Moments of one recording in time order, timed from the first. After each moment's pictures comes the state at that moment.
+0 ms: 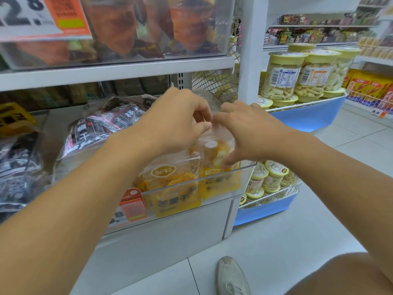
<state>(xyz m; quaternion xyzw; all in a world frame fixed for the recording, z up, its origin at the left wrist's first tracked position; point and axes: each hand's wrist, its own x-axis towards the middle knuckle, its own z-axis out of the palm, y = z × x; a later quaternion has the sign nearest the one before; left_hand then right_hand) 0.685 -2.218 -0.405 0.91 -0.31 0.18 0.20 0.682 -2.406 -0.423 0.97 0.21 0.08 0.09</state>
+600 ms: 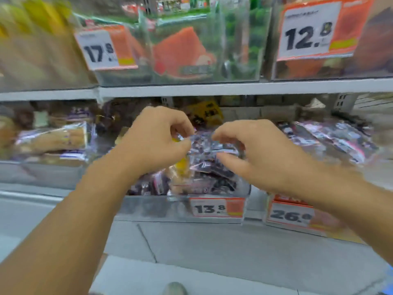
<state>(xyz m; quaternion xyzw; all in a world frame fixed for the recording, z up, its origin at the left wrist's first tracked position) 0.551 -1.907 -0.393 0.96 -0.01 0.22 0.16 0.624 -2.116 -0.412 0.85 0.47 0.12 -0.23</state>
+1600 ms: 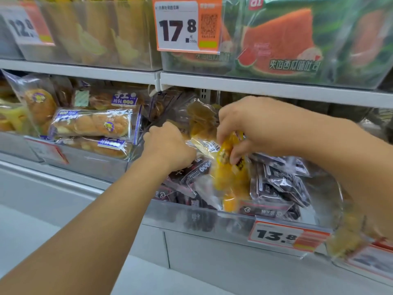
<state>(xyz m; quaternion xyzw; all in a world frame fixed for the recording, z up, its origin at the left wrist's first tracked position) 0.565 -1.805 -0.441 0.92 0.34 0.11 0.19 0.643 -1.967 -0.369 0.81 0.58 0.08 0.06</state>
